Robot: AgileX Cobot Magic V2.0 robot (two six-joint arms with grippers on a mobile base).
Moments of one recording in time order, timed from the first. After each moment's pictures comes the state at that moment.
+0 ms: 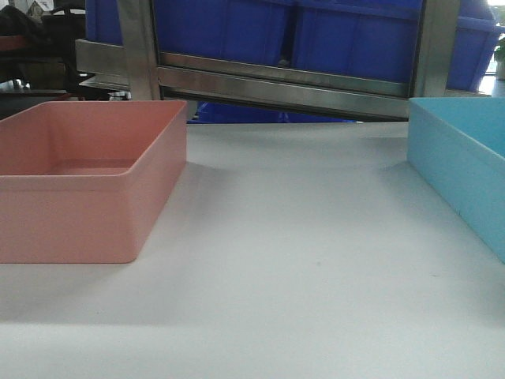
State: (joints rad) left arm 0.03 1.57 -1.51 0.00 0.97 -0.01; right arm 0.04 -0.01 0.03 -0.14 0.02 0.20
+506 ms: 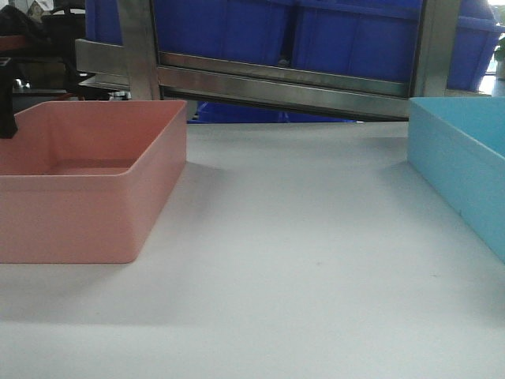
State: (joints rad) left arm 0.05 1.98 -1.67 -0.05 0.95 0.05; right arm 0.04 -0.01 0.03 -0.14 0.02 0.20
